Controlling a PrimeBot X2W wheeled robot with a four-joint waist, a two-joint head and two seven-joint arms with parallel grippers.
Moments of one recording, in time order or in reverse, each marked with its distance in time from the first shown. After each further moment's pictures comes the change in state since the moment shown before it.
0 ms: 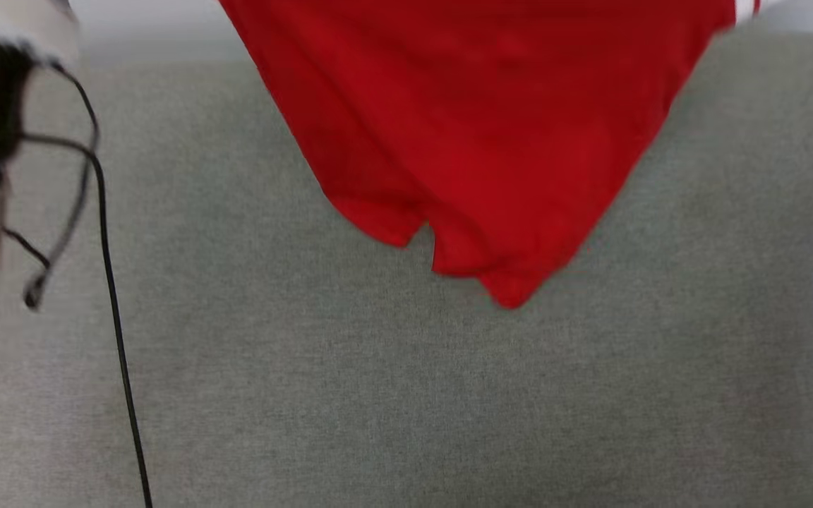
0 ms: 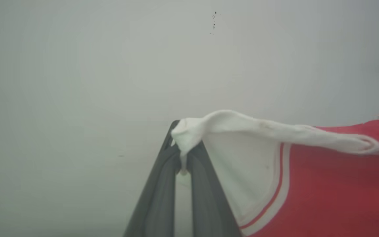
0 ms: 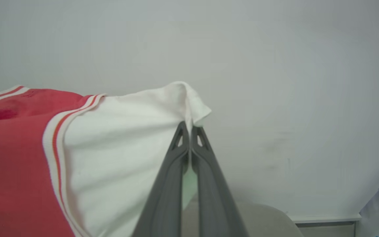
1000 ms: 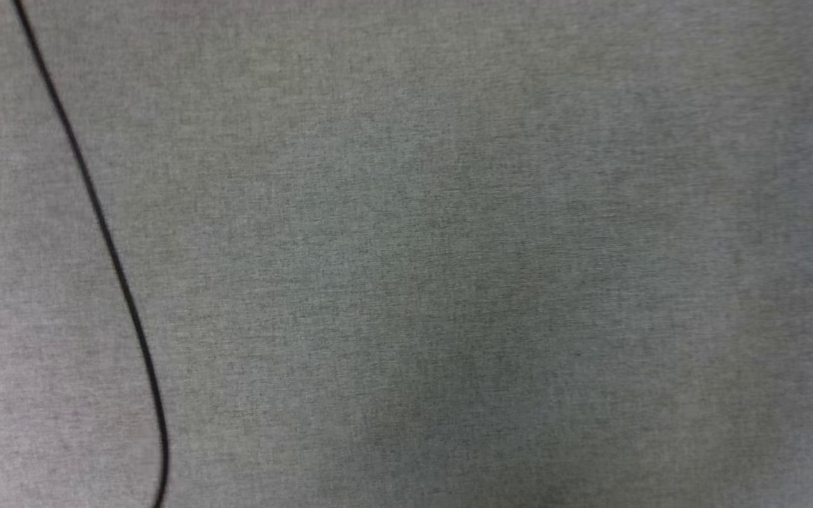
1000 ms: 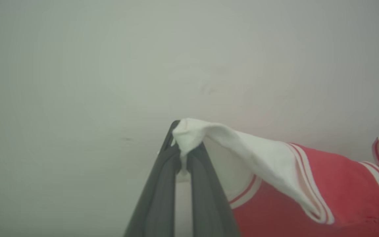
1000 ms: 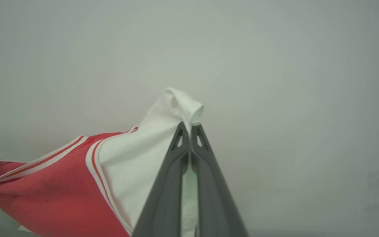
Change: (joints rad) left arm -0.625 -0.053 -0.053 0.558 0.059 -0.134 -0.179; right arm -0.663 0.088 0.064 0.504 -0.007 0.000 -0.272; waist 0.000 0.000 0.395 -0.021
